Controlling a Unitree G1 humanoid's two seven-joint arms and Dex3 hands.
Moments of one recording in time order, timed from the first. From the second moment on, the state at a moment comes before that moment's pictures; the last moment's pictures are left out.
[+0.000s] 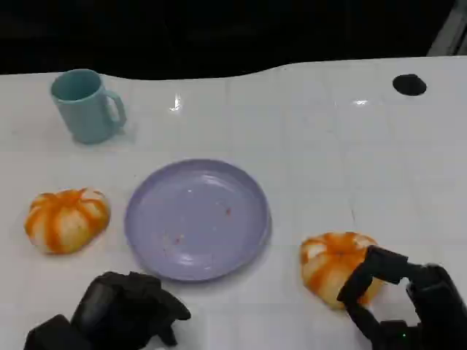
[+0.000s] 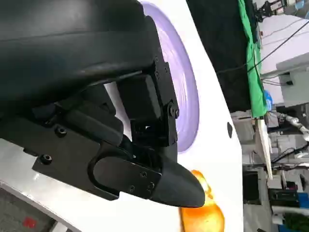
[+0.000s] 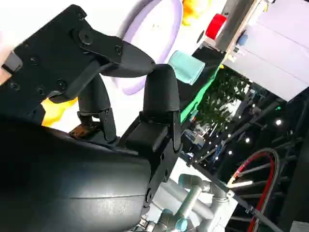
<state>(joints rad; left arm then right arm) -0.12 0.04 0.06 0.90 -0.11 -0.84 -0.42 0.00 -0.13 0.07 0.53 -0.25 -1.08 -0.01</state>
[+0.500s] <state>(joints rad) -0.12 0.04 0.06 0.90 -0.11 -0.84 -0.42 0.00 -0.13 0.07 0.53 -0.25 -1.08 -0.01</state>
